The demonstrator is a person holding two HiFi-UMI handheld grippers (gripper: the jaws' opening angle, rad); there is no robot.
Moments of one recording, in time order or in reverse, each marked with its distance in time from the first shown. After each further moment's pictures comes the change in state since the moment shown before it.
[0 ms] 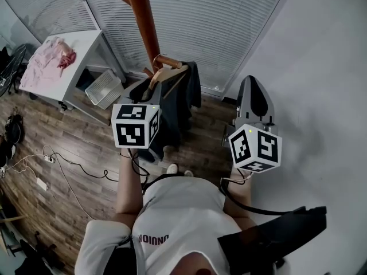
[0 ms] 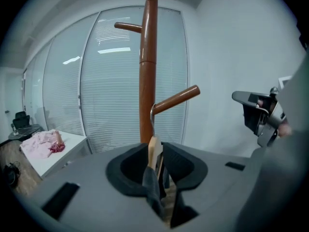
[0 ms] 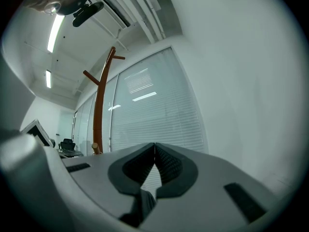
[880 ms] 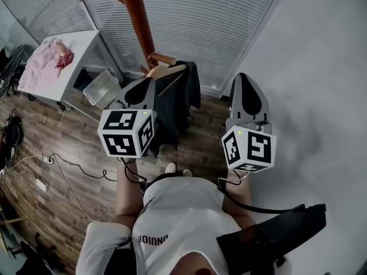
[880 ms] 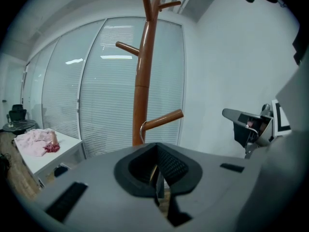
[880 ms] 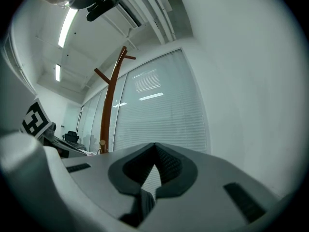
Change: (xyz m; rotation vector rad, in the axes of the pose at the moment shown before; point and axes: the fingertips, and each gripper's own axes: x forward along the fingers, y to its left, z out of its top) left arm -0.030 -0.015 0.029 -0.055 -0.111 -0.047; right arm -0.006 0.018 0.006 -0.103 -0.007 0.051
